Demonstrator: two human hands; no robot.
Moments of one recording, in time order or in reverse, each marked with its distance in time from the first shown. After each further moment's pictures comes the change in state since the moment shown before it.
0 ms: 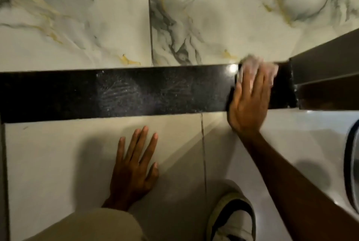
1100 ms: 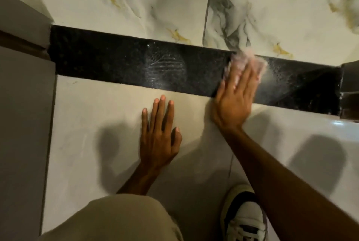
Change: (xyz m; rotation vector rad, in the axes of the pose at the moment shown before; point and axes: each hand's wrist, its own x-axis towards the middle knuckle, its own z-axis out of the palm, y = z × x) left_hand -0.004 -0.001 0.008 -0.007 0.181 -0.344; right_hand -0.053 -0.132 0.006 0.062 -0.166 -0.066
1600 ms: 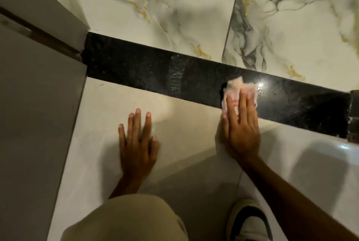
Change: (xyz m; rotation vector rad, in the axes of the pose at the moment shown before) left_hand -0.036 -0.071 -0.025 0.000 0.069 -0.255; right_hand -0.035 0.016 -0.013 -0.123 -0.168 -0.368
